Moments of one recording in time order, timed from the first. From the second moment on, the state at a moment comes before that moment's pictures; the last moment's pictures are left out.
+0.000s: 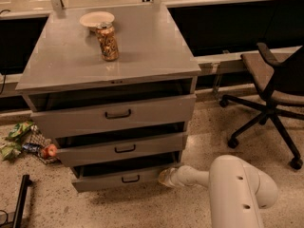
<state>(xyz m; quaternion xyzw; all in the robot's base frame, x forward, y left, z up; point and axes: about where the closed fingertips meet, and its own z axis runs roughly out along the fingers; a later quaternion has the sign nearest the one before) 0.644 -0.056 0.132 -0.64 0.70 0.05 0.32</state>
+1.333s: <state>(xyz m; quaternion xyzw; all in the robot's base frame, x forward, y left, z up) 0.692 -0.070 0.128 -0.65 0.68 0.02 0.34</state>
